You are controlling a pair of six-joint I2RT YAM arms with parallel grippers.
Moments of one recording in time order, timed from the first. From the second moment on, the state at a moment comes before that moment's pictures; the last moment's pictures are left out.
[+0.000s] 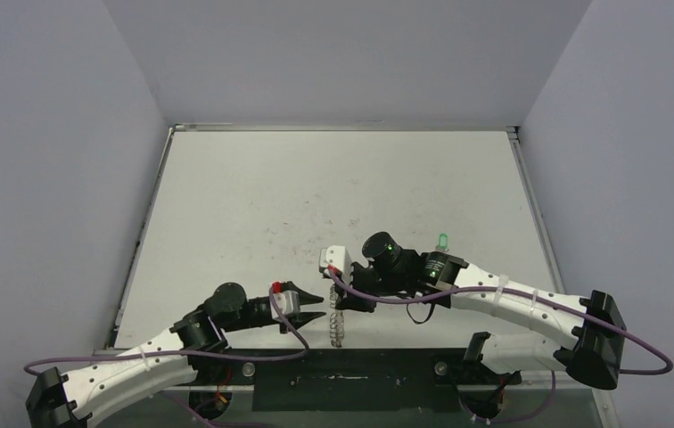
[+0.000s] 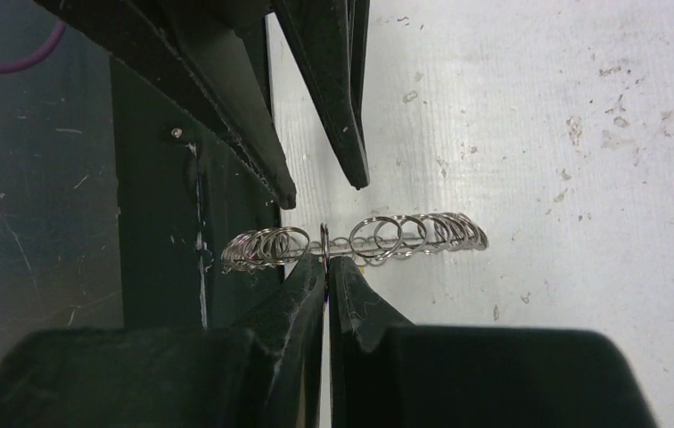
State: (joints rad) left arm -0.99 0.48 0.18 0.21 0.35 0.12; right arm 1.07 1.16 0.87 -0.41 -0.41 -0.19
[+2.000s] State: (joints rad) left arm -0.99 0.67 0.04 0.72 0.43 -0.02; right arm 0.92 1.02 0.65 -0.08 -0.62 -0.08
